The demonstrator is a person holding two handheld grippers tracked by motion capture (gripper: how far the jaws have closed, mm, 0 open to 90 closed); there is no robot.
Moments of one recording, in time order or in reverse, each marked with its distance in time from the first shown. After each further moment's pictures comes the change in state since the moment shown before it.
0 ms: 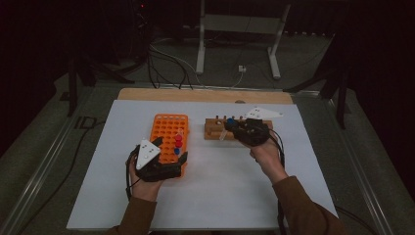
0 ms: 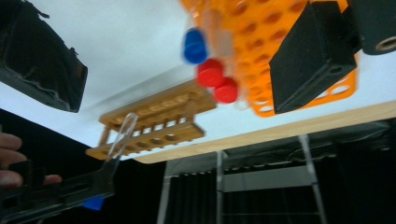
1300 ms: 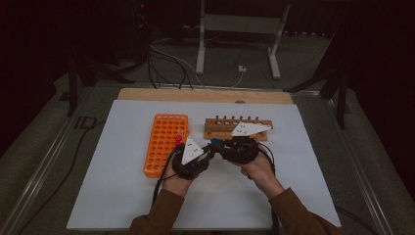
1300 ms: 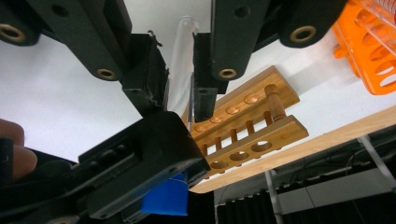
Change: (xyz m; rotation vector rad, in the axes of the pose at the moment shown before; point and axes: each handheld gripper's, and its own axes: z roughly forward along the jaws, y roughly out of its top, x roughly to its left) left arm -0.053 0.001 0.063 0.114 -0.173 0.144; right arm 0.048 -0.013 -0.001 0.064 0.222 -0.028
